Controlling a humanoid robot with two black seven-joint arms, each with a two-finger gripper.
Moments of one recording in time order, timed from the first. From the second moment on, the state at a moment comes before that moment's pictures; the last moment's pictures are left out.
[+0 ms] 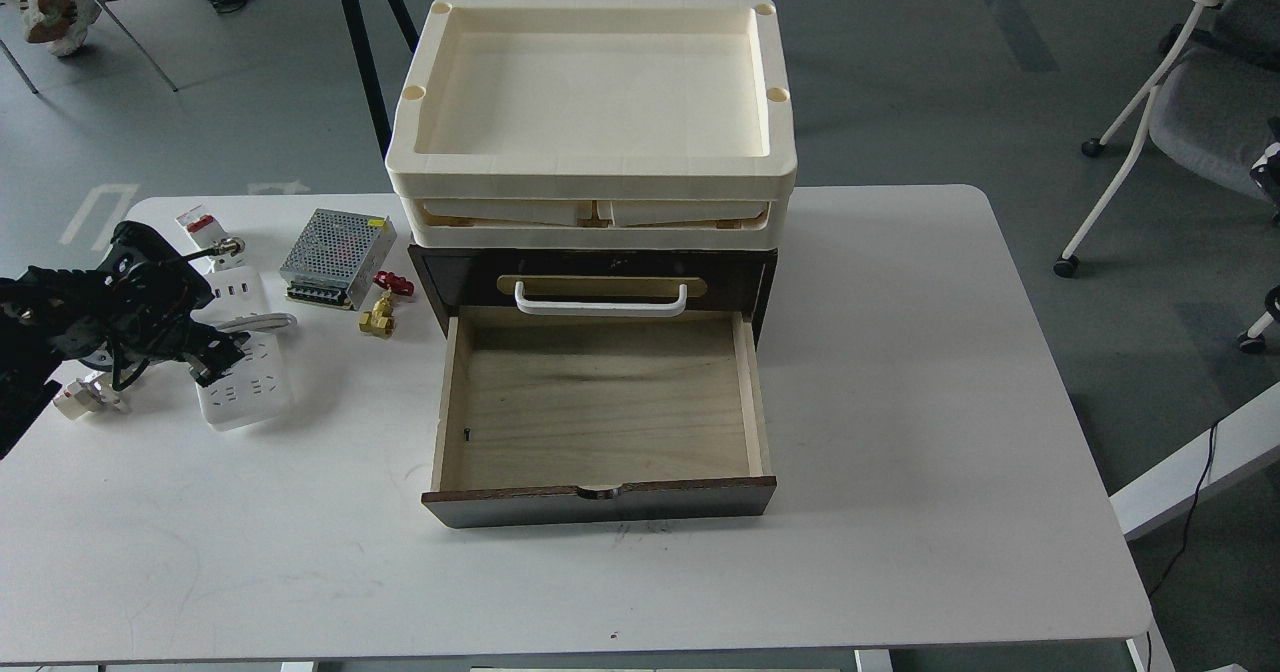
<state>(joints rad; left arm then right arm) -0.90 0.49 0.03 -0.23 2.18 0.05 -0.49 0.66 -0.70 0.96 0.52 0.28 0.49 0.07</state>
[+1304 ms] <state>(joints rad) -1.13 1.10 0.03 -0.92 2.07 -0.13 -0.49 0.64 -0.70 0.97 0.52 0.28 0.49 0.07</state>
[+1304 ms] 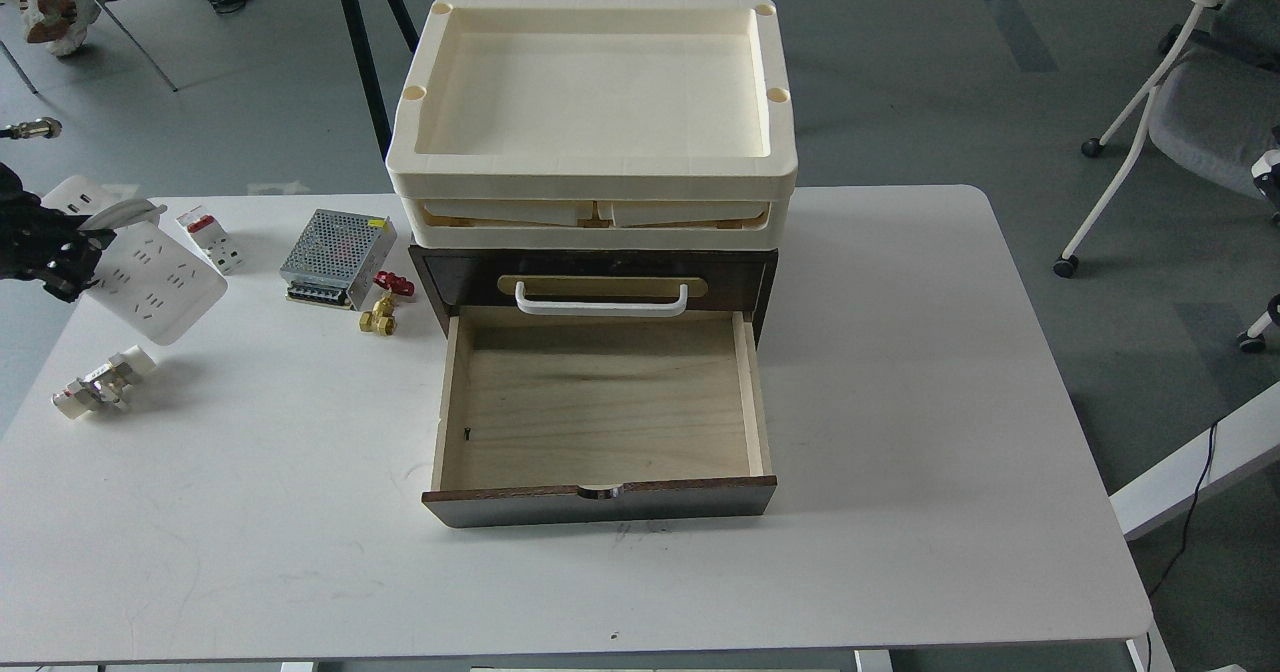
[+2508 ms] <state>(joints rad) -0.96 0.95 -0.11 -1.59 1.06 -0.49 -0.49 0.62 -0.70 0.98 0.49 0.28 0.49 0.07</state>
